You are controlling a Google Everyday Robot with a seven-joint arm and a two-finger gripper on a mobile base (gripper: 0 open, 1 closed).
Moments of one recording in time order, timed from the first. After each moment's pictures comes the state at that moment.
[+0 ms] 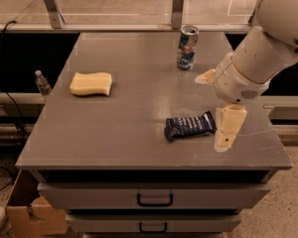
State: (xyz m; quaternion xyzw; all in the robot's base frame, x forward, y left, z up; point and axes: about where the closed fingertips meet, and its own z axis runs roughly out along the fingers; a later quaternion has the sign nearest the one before) arm 0.486 -0.141 0.867 -0.73 0.66 0.04 0.17
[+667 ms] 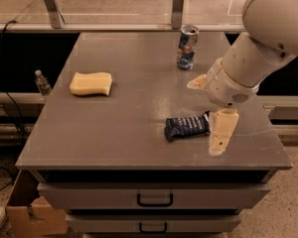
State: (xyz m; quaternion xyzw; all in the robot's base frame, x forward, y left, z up) arm 0.483 -0.127 0.853 -0.75 0.64 0.05 0.16
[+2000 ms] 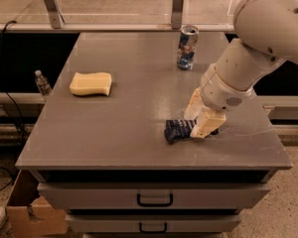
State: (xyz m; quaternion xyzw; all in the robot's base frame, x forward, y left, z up) arm 0.481 -0.118 0.839 -0.75 0.64 0.07 0.15
